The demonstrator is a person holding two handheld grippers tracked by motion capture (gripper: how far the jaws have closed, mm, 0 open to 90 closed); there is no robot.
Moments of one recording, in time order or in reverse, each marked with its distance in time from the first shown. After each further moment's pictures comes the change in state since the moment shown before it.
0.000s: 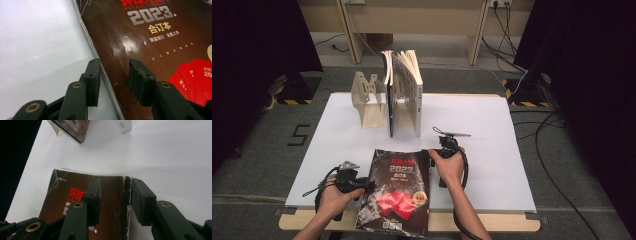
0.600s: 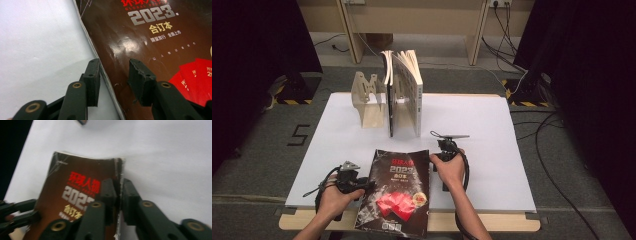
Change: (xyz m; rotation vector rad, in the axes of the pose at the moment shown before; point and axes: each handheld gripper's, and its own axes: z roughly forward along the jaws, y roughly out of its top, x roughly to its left) left arm -0.001 -0.002 0.000 -0.011 0.005 0.024; right arm 0.001 -0.006 -0.004 0.082 0.008 -0.069
